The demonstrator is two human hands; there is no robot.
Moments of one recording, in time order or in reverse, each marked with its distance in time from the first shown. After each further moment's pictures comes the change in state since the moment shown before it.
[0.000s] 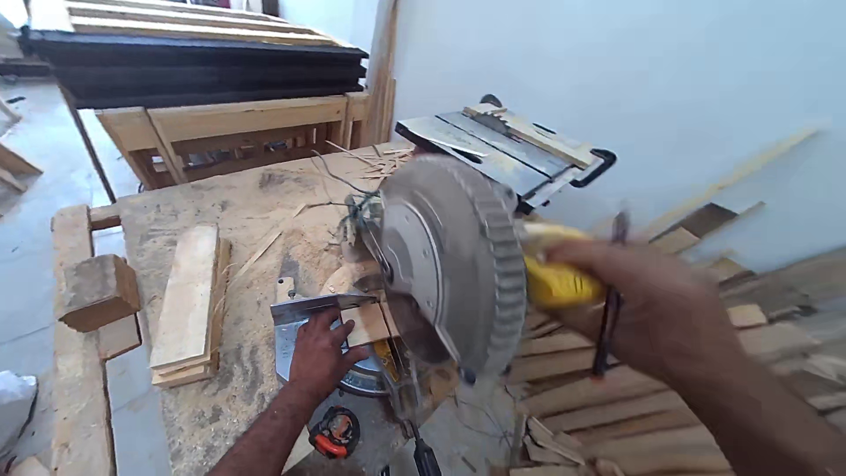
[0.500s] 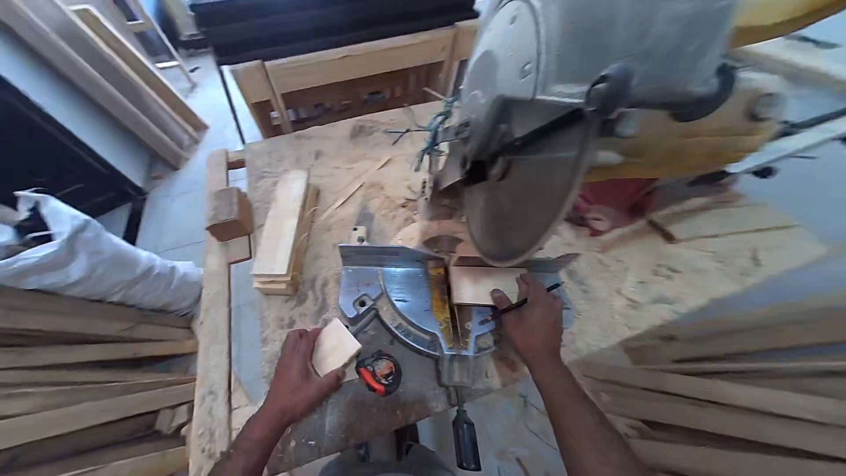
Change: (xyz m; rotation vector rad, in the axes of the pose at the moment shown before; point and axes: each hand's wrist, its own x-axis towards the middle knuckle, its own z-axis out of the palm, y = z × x) left_hand -0.175 -0.020 -0.033 -0.311 0.040 -0.593; right_hand -0.100 -0.011 0.281 0.439 -0.269 0.702
